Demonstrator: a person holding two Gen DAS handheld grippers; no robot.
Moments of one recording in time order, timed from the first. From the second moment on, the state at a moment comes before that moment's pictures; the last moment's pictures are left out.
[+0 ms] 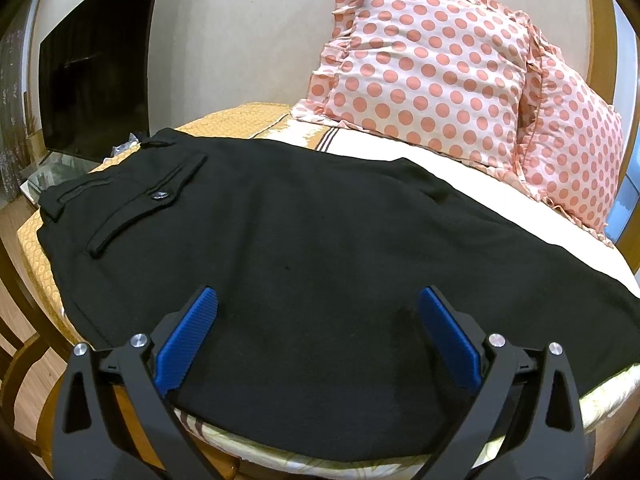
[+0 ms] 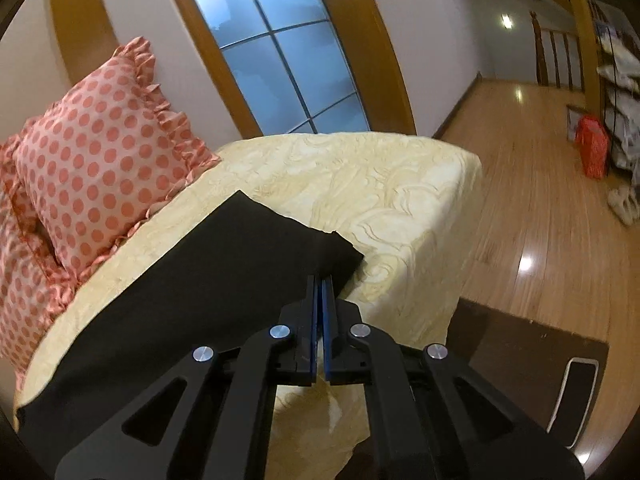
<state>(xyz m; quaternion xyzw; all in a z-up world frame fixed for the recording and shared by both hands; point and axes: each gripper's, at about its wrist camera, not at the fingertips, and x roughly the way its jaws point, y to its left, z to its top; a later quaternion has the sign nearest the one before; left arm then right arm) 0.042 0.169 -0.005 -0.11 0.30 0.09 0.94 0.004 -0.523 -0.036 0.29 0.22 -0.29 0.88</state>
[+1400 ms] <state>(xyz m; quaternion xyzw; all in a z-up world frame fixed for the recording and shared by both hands) 0.039 0.169 -0.007 -0.11 0.29 0.08 0.95 0.068 -0.379 0.072 0.26 0.11 0.05 0.96</state>
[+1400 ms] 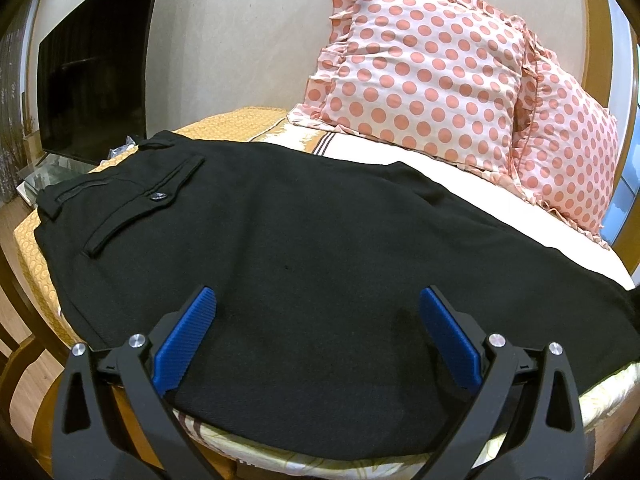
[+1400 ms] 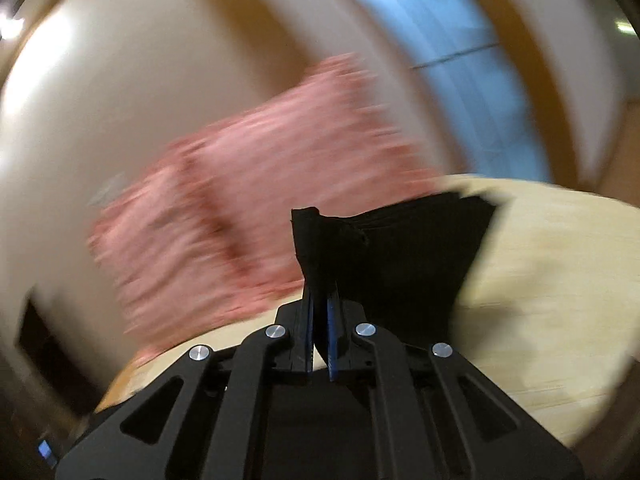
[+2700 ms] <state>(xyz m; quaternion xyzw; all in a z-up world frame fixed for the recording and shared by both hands) 0.036 0.168 -0.006 -0.13 0.28 0.07 0.95 0.068 -0.077 -0.015 -0.05 0.30 0.35 0.89</state>
